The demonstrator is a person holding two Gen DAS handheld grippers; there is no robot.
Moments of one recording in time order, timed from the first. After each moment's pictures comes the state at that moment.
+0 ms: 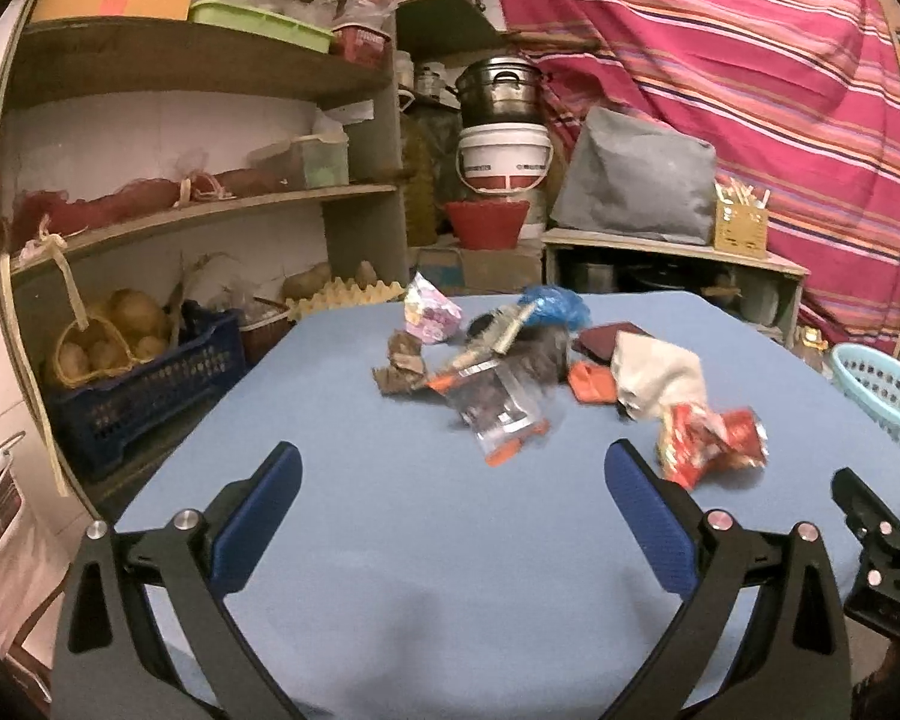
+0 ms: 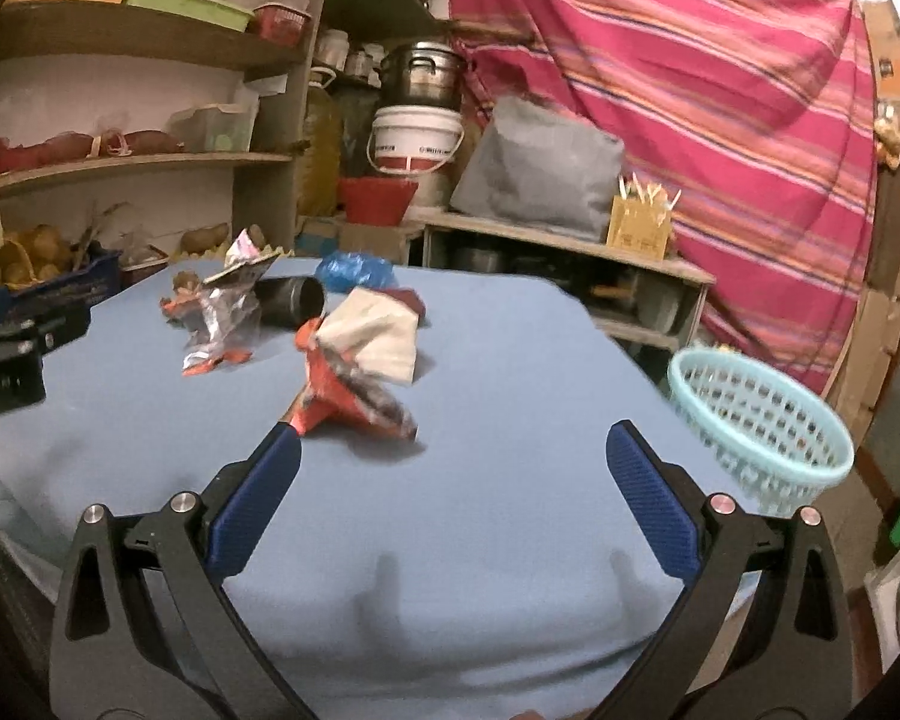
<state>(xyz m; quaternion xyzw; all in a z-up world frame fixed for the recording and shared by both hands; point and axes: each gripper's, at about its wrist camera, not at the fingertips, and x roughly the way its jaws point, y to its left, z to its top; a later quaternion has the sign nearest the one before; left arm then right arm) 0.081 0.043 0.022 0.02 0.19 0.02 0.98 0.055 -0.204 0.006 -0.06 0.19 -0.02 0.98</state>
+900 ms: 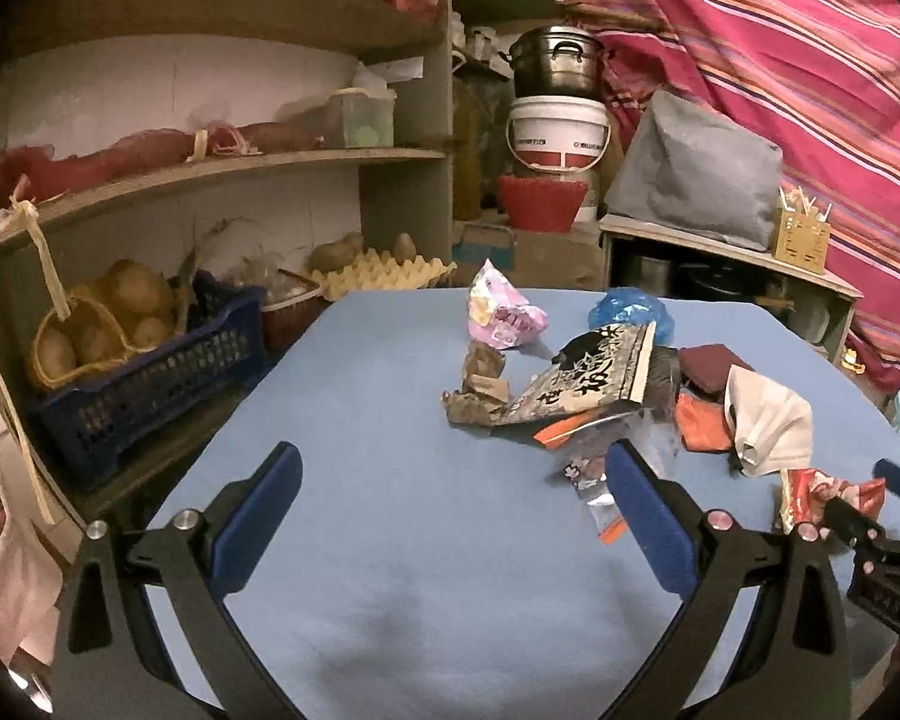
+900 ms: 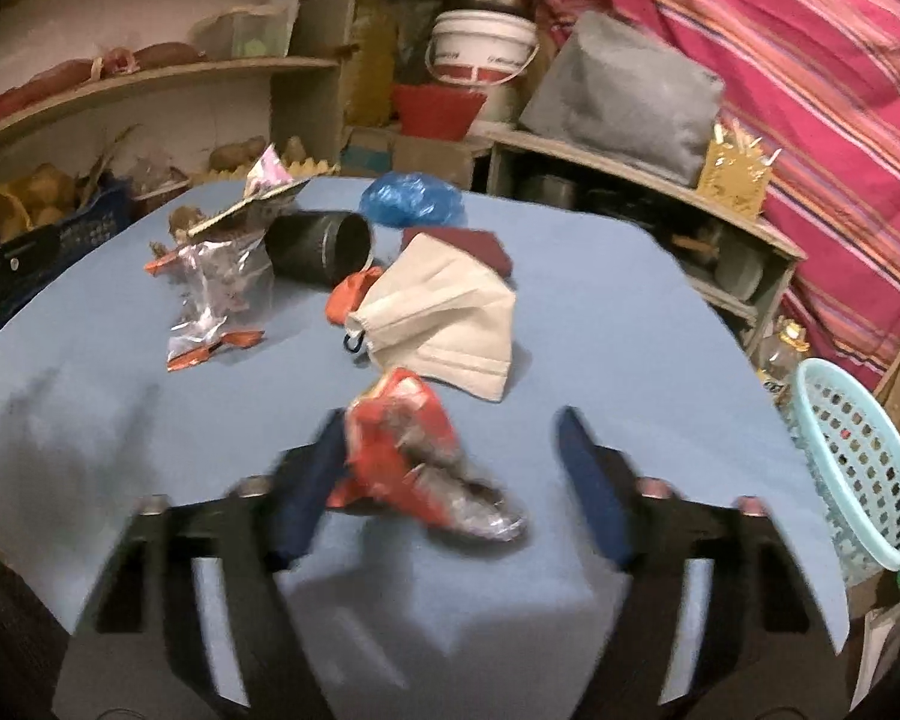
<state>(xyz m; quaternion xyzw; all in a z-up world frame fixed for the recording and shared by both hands) 0.164 0.103 0.019 -0.01 0.23 0.04 0.97 0.173 -0.167 -0.009 -0.08 0.31 0.05 0.94</state>
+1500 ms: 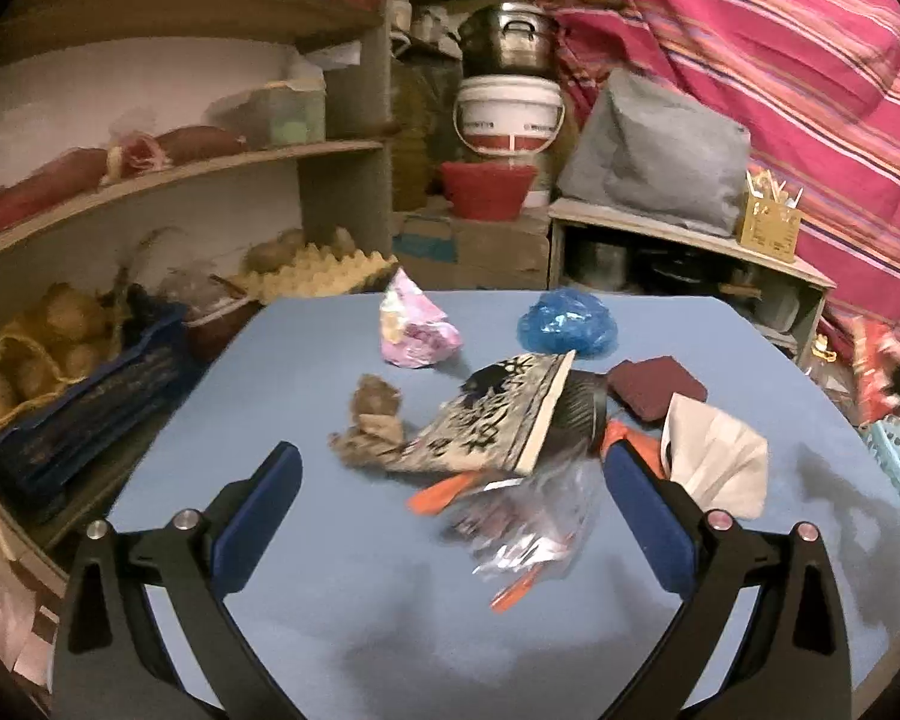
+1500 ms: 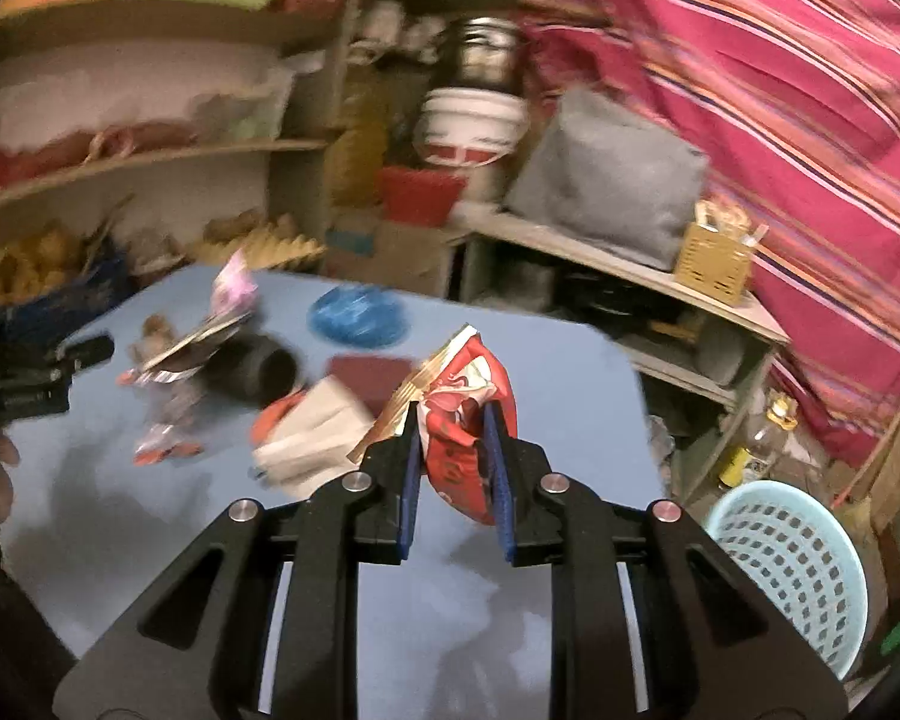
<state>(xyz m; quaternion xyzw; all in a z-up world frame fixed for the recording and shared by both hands) 0.221 0.050 0.036 0.00 0.27 -0.01 0.96 0.192 -0.252 0.074 -0.08 0.23 0.06 0.97</state>
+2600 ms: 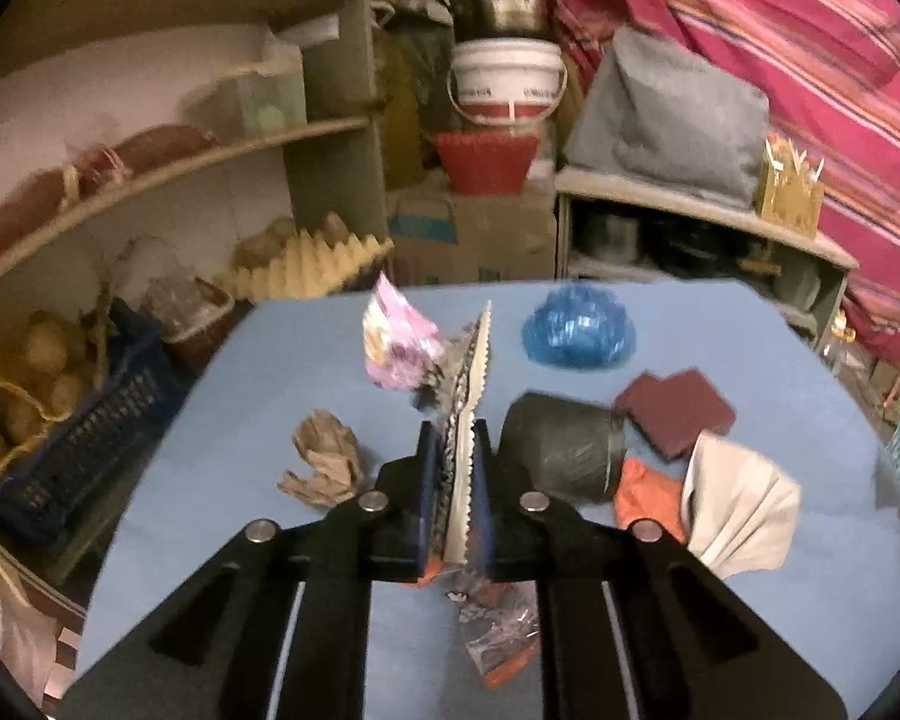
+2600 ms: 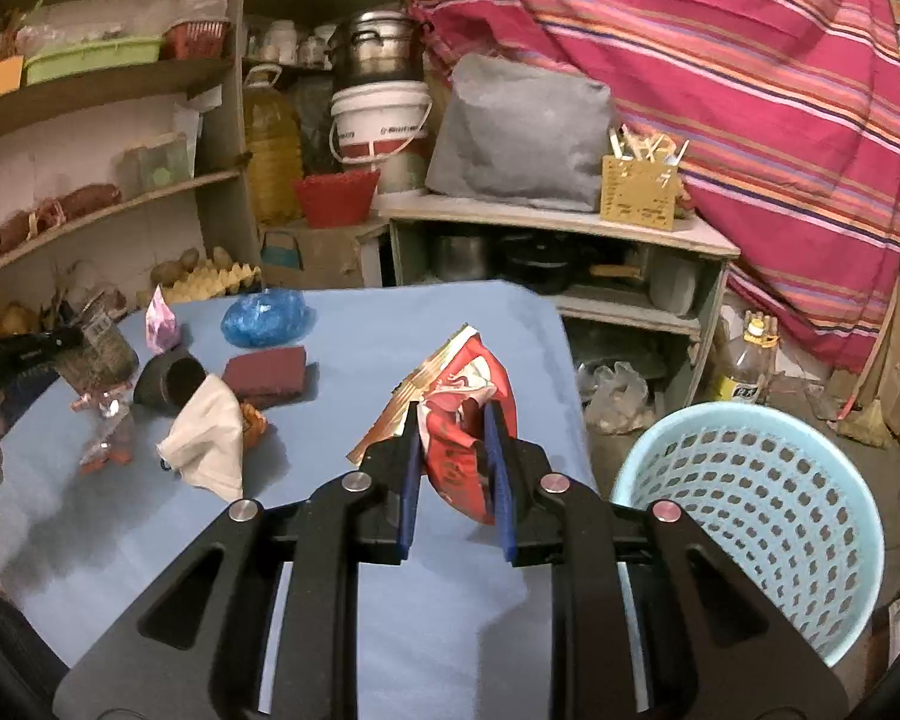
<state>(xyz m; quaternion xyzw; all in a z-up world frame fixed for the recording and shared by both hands) 0.271 0.037 0.055 0.02 0.29 0.01 0.96 0.188 -0.352 0.060 0.00 0.24 0.02 0.97</state>
